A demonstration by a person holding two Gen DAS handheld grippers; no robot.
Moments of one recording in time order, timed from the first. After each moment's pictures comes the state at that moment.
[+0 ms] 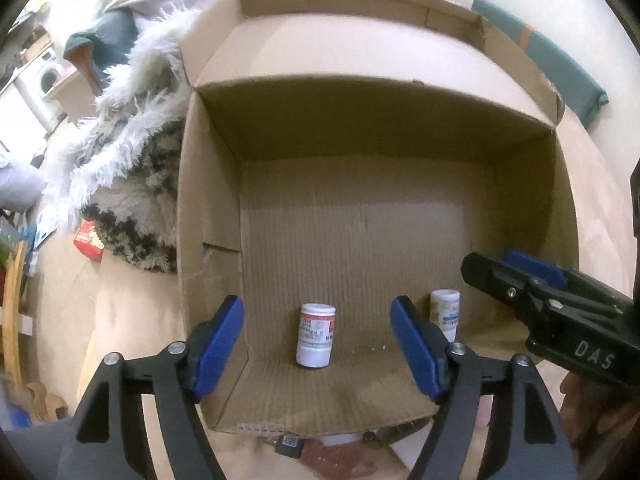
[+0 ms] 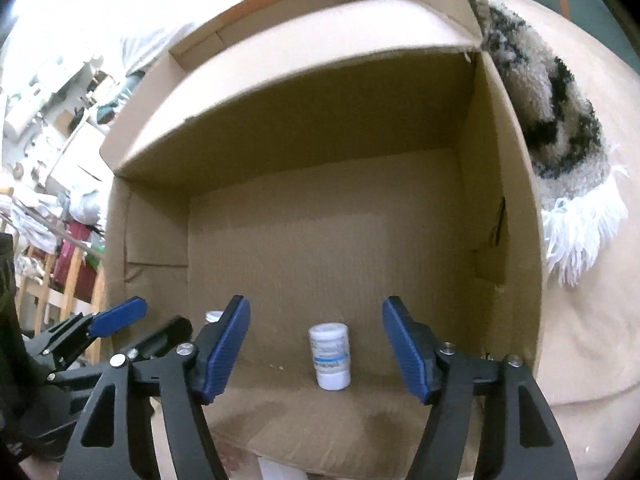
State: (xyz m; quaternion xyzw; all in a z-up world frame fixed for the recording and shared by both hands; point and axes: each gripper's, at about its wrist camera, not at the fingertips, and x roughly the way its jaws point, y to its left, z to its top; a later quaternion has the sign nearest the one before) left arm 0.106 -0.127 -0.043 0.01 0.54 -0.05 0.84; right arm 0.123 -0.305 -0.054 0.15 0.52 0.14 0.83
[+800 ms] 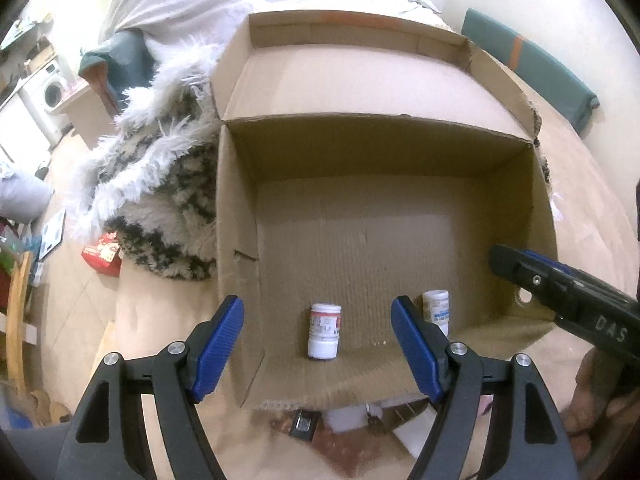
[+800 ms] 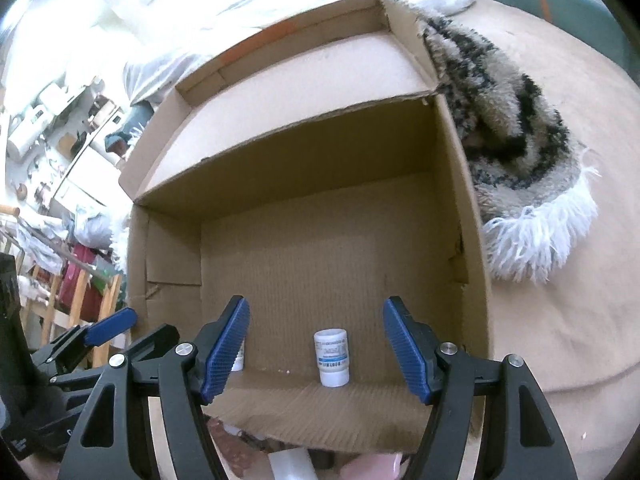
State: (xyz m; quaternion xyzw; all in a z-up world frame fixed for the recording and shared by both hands) left arm 0.092 -0.112 -0.006 0.02 0.51 -0.05 0.86; right arm 0.103 -0.324 -0.030 0.17 0.49 0.12 0.85
